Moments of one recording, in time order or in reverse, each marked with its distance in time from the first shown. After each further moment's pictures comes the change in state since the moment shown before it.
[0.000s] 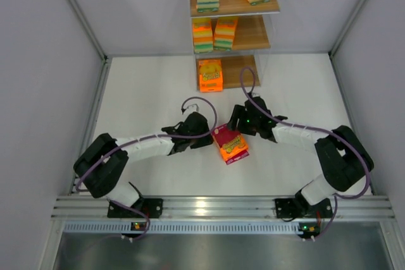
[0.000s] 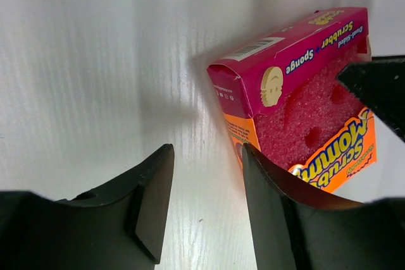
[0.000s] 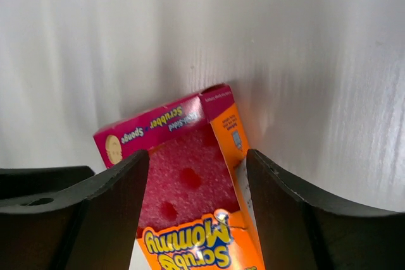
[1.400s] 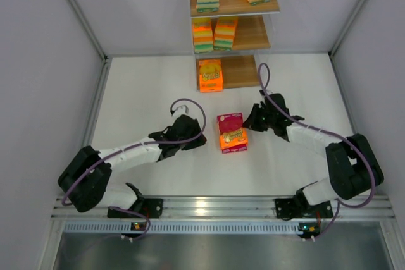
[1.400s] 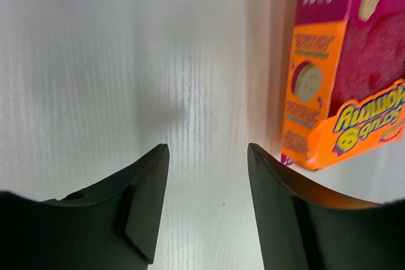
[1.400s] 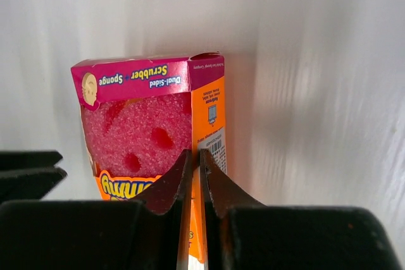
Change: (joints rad) left arm 0.041 -0.183 -0.125 0.005 -0.028 0.011; right arm -0.175 -0.099 -0.087 0.002 -0.217 -0.159
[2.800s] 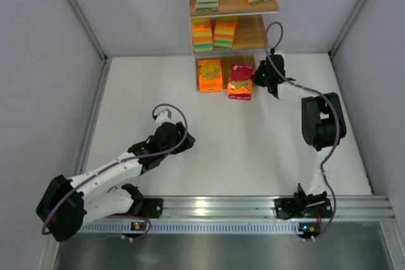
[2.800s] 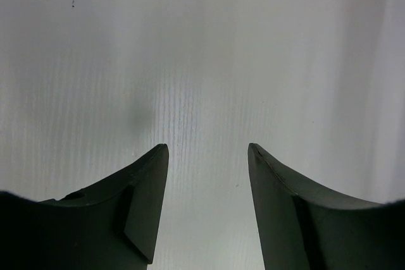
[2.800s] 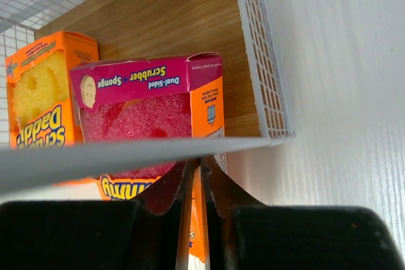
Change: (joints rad) left arm 0.040 -0.277 -0.131 -0.055 -0.046 -0.013; right arm -0.174 0.549 0.652 0.092 0.210 -0.016
